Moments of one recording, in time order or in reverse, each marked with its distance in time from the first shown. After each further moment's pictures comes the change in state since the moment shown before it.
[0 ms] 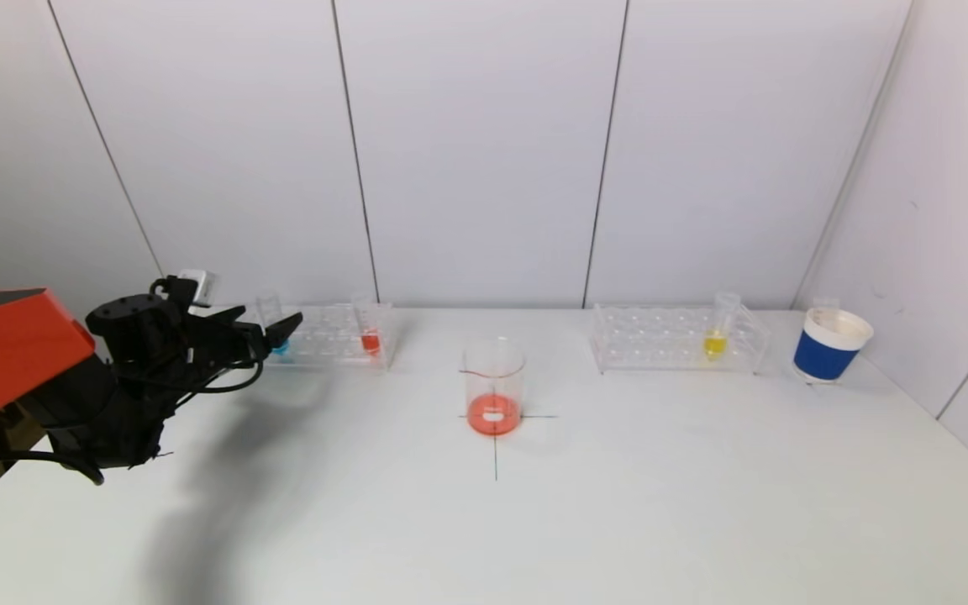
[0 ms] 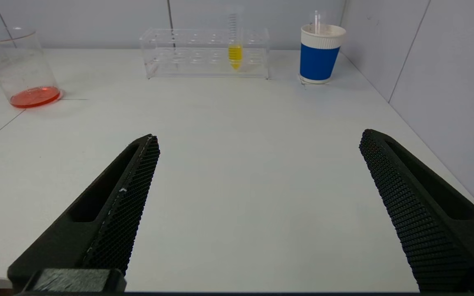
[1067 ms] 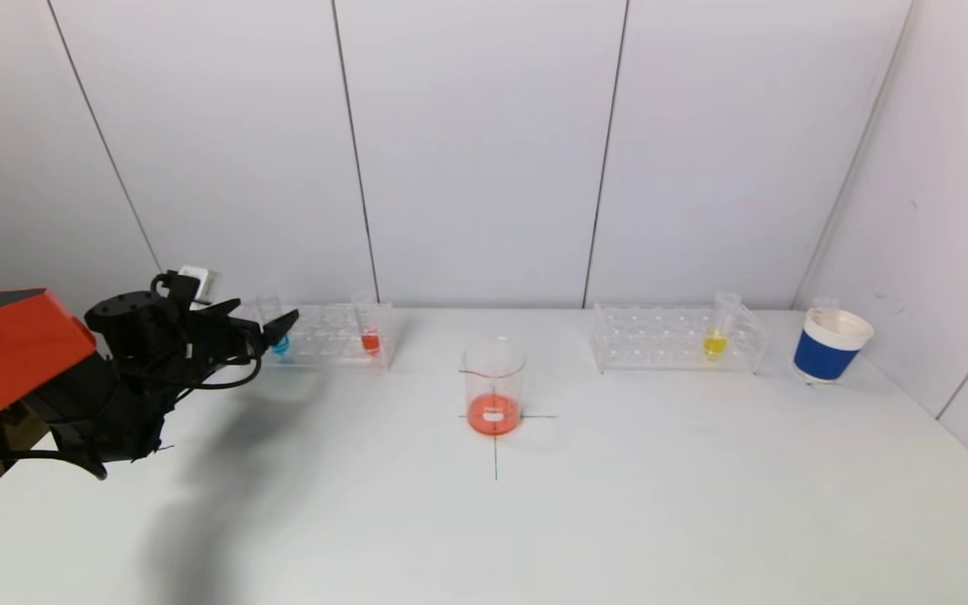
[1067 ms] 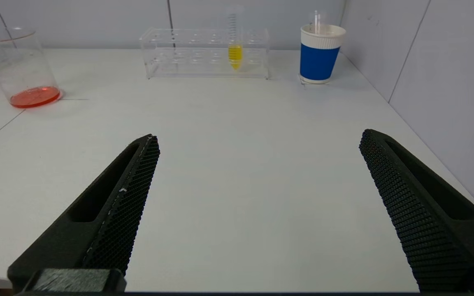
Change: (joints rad) left arm 0.014 0.025 -0.050 0.002 0.004 0.078; right arm 0.000 0.000 0.000 0.000 0.000 0.000
